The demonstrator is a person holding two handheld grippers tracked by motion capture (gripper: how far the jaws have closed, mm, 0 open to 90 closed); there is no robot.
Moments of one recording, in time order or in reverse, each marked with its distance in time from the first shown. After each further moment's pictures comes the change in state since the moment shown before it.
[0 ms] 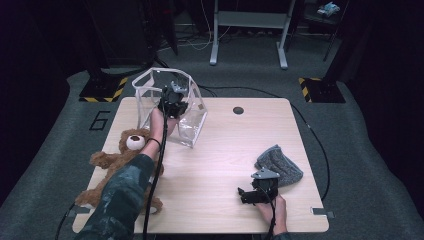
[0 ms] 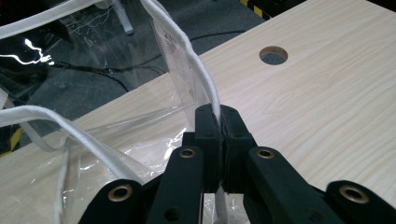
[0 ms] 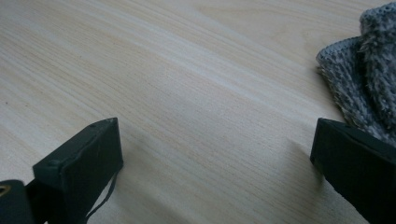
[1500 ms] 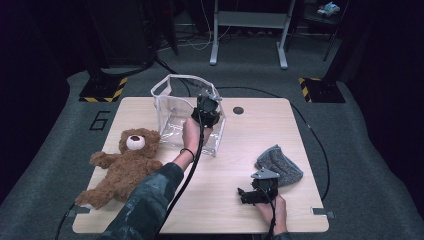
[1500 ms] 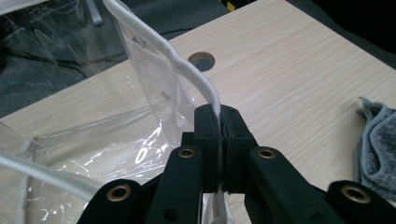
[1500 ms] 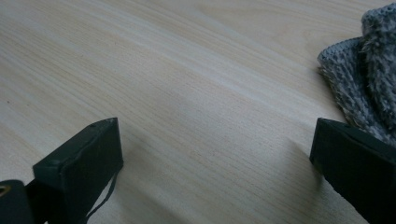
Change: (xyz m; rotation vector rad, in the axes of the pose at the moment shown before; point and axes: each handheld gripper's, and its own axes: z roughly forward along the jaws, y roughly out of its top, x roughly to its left) left arm -0.106 0.028 0.009 0.026 -0.058 -0.053; right arm 0.000 0.000 0.000 0.002 0.004 -0.002
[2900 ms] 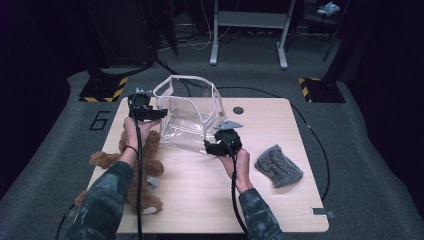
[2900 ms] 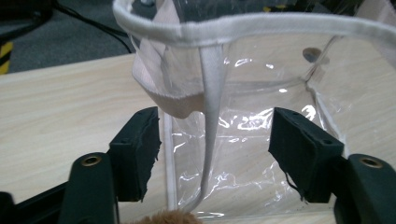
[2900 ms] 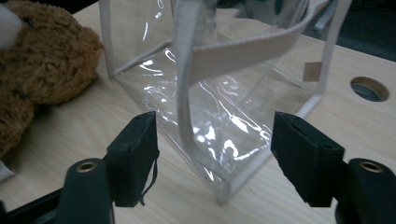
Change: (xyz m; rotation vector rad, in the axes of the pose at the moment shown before) left arm 0.183 -0.074 -0.037 0.000 0.051 -0.236; right arm 0.053 0.180 0.021 -0.151 0.038 -0.004
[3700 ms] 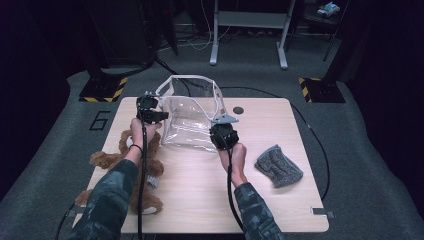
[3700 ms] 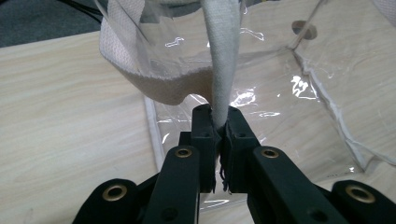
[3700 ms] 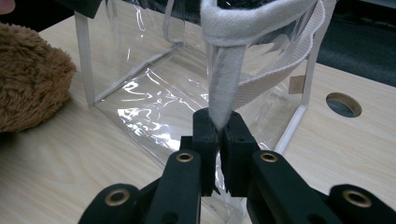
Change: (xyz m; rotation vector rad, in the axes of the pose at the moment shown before) left arm -0.010 -0.004 0.021 0.070 -0.072 0.025; right arm -0.005 0.012 0.012 -0.042 -0.082 0.001
